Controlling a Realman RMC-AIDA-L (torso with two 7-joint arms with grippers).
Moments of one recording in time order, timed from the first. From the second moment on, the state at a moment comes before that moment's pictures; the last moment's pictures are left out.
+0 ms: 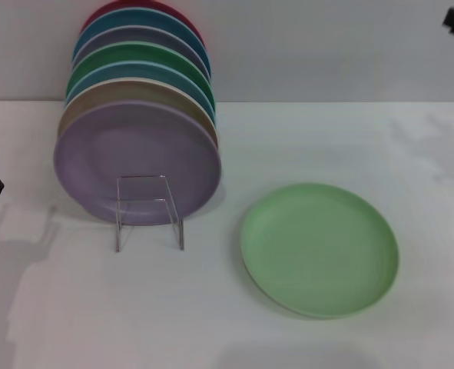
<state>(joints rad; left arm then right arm) -0.21 -2.07 -0.85 -0.26 2.36 1.50 0.06 0.21 2.07 1.96 1.49 -1.98 0.74 -0.73</state>
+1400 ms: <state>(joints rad) -0.24 -2.07 -0.88 -0.25 2.36 1.48 0.06 0.47 2.05 2.04 1.18 -2.46 1.37 -0.38</state>
